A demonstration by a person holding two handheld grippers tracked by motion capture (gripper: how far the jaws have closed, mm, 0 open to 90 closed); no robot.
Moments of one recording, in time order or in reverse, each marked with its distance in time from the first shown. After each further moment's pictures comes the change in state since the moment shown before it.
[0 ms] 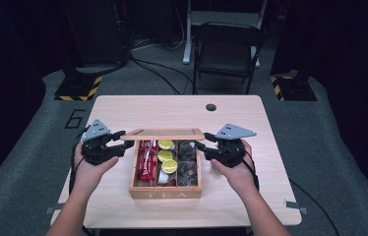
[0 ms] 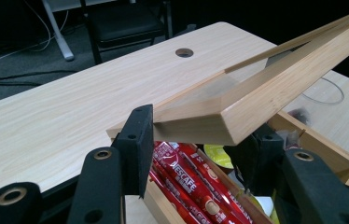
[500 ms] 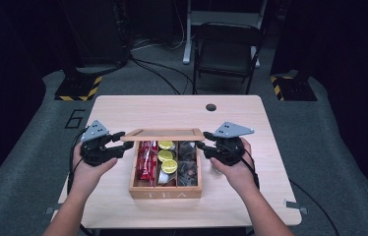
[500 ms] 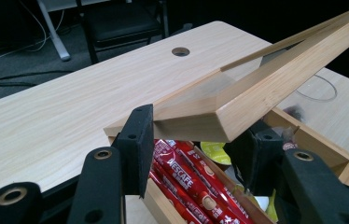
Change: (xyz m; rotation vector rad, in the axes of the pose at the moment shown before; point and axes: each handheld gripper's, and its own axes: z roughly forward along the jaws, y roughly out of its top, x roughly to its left) left arm -0.001 -0.001 -0.004 0.000 -0.015 0.001; right arm 0.001 0.007 0.000 0.027 -0.012 -0.023
